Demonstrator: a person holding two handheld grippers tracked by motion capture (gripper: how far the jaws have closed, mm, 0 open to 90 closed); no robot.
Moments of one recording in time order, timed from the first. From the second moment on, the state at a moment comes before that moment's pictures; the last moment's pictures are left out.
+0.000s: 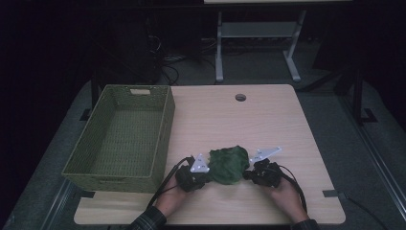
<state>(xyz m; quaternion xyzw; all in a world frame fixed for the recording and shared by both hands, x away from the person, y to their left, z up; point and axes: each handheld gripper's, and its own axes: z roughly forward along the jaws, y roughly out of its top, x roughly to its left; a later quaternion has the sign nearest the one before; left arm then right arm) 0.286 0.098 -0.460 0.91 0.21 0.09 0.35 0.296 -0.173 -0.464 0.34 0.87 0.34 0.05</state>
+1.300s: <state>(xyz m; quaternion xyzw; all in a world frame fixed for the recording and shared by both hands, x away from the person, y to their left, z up) 0.291 0.088 -0.402 0.89 0.17 0.05 0.43 0.296 -0.237 -0.470 0.44 0.82 0.34 0.14</state>
